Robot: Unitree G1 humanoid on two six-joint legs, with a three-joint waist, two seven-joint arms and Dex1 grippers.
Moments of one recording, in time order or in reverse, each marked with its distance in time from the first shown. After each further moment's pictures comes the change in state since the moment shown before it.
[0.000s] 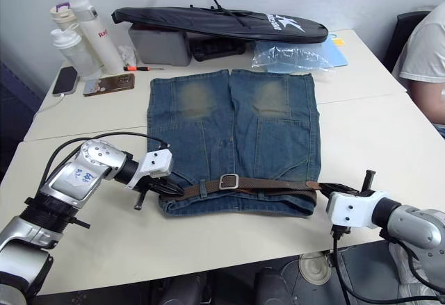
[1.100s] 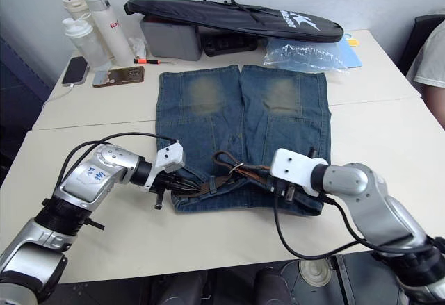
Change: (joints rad) left arm -0.005 -0.098 -0.002 -0.097 -0.098 0.237 0.153; right arm -0.476 0.025 0.392 -0.294 0.126 0.786 0.071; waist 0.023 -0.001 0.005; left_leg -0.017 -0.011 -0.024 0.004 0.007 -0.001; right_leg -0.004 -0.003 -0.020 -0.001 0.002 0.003
